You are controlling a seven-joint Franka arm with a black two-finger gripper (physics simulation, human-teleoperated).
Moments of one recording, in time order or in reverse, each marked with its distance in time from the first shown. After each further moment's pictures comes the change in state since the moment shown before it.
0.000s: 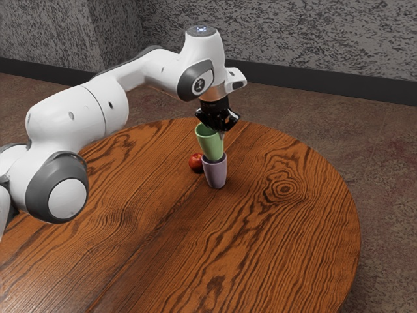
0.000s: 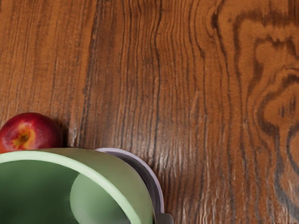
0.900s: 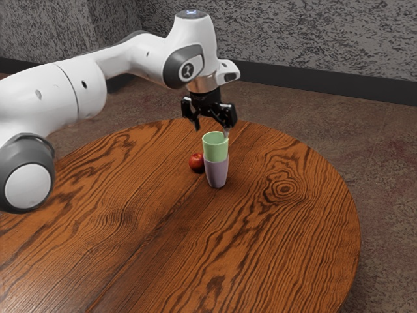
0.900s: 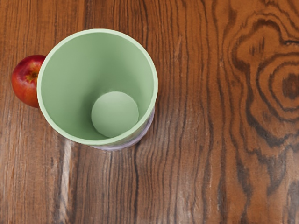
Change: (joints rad) arm -0.019 -0.257 0.015 -0.285 -0.054 -0.037 0.022
